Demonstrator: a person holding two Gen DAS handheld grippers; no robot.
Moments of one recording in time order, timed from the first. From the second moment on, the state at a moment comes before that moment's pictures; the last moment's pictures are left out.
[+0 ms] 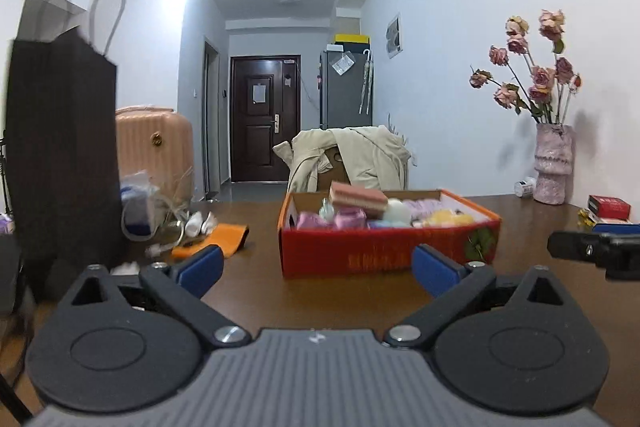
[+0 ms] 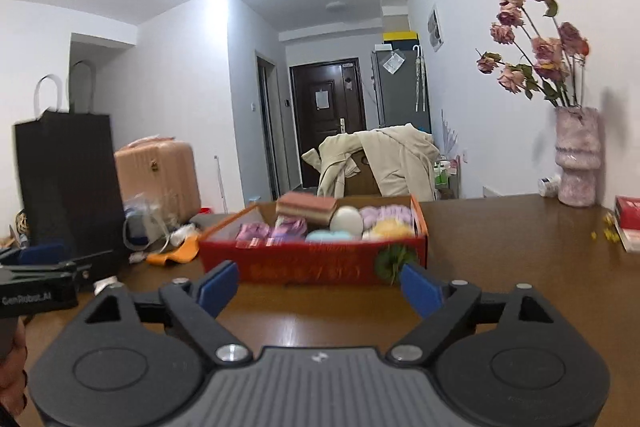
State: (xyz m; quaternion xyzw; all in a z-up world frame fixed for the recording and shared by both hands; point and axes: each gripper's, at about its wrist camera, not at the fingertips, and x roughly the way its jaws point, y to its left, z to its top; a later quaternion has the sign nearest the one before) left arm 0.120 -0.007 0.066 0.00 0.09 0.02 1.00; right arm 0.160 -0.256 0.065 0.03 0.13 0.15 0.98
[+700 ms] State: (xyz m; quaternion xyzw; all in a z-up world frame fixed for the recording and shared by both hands) left arm 0.073 -0.010 0.024 -0.01 0.09 0.02 1.00; right arm 0.092 -0.237 0.010 0.00 0.15 0.16 0.98
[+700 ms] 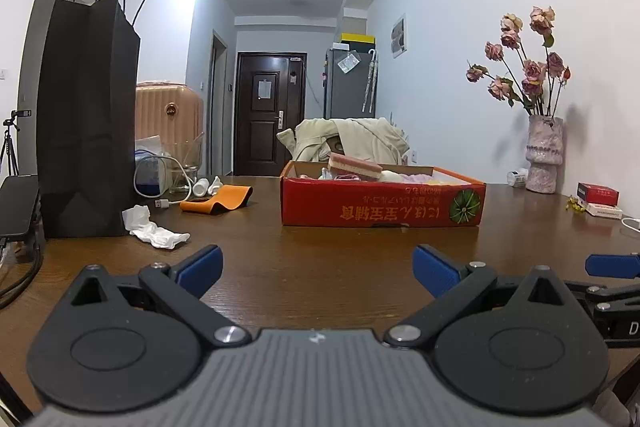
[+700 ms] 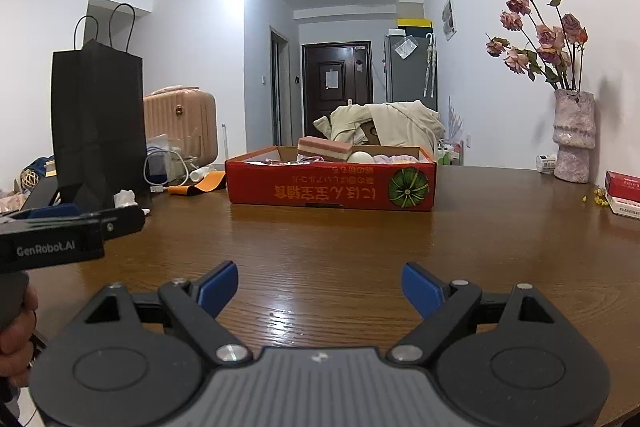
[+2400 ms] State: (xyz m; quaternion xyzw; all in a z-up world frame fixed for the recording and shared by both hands) left arm 0.074 -0.013 0.023 -0.01 0.09 0.01 1.00; right arm 0.097 -0.239 0.008 0.01 0.15 0.14 0.98
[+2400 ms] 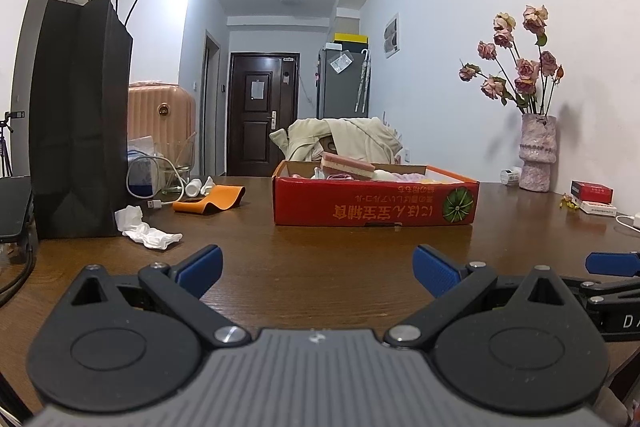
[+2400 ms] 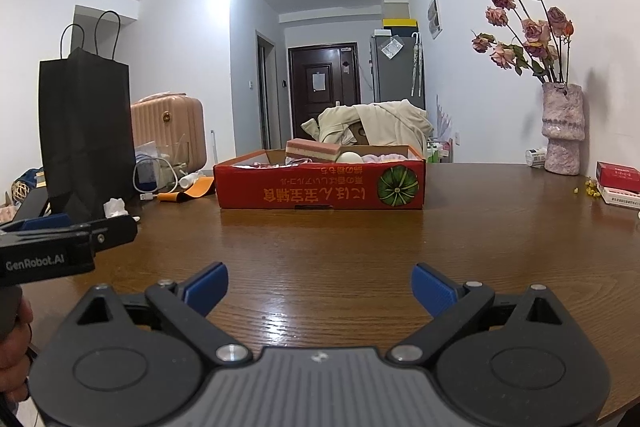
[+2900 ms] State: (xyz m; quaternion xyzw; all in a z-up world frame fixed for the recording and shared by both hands) left arm 0.075 -0.014 0.021 -0.01 0.09 0.01 1.00; right arm 0.097 -0.238 0.007 0.01 0.15 0.14 0.98
